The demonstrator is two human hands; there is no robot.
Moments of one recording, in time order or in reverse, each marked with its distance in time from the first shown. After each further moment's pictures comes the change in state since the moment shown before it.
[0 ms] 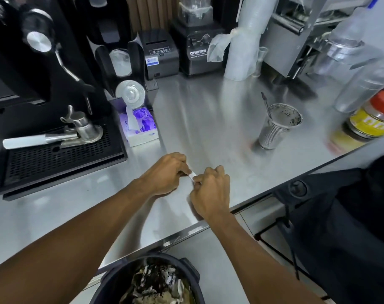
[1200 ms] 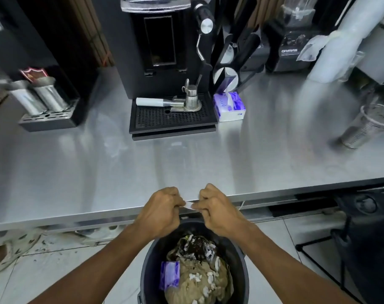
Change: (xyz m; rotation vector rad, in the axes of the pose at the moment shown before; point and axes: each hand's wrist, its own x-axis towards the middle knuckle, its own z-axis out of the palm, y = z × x) left_hand -0.311 0.041 -0.044 0.024 0.182 -0.411; right_hand -0.152 -0.107 0.053 0.237 -0.476 -0.807
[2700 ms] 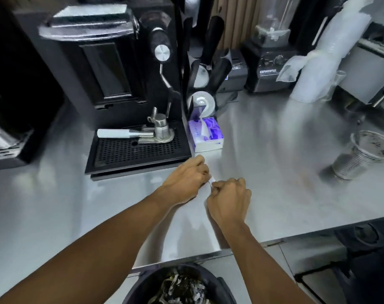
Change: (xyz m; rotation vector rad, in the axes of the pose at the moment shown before) left_hand 0.247 -0.005 0.052 0.416 -0.027 0.450; right_hand 0.078 0.104 -0.062 -0.201 0.509 0.827
